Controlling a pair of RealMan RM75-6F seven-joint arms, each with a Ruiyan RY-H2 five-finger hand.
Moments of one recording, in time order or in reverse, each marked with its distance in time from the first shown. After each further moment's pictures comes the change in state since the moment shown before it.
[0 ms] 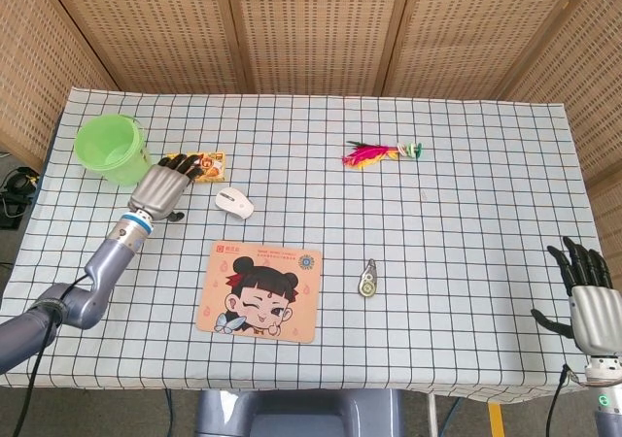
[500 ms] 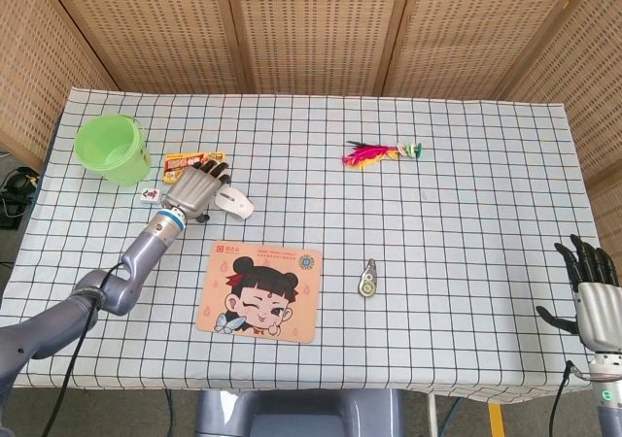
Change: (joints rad) left arm -0.123 -0.149 0.043 0.187 0.006 -0.074 -0.040; right arm 0.006 -0.010 0.014 0.032 0.028 -0.021 0.021
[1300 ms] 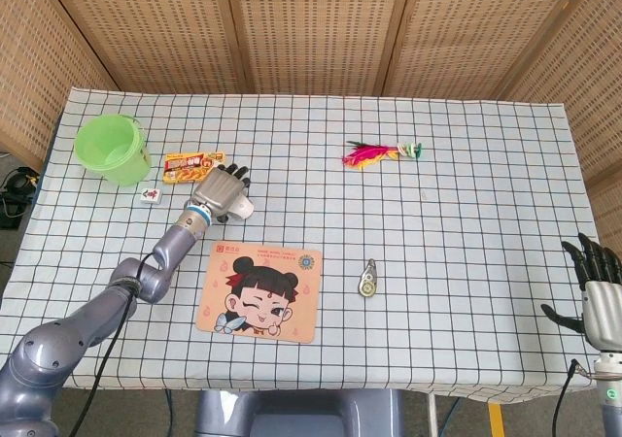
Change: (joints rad) left arm -0.134 -0.179 0.032 0.266 -0.007 -0.128 -0.066; right arm -0.003 0.003 0.012 0.011 0.018 -0.003 0.024
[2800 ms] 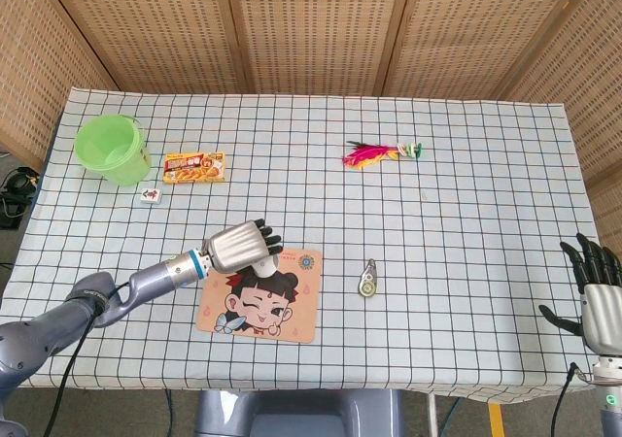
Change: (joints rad) left arm 0.063 0.153 0.358 -0.194 0.601 0.675 -0.340; right arm -0.012 -0.001 -0.004 -0.016 -0.035 0.048 -0.011
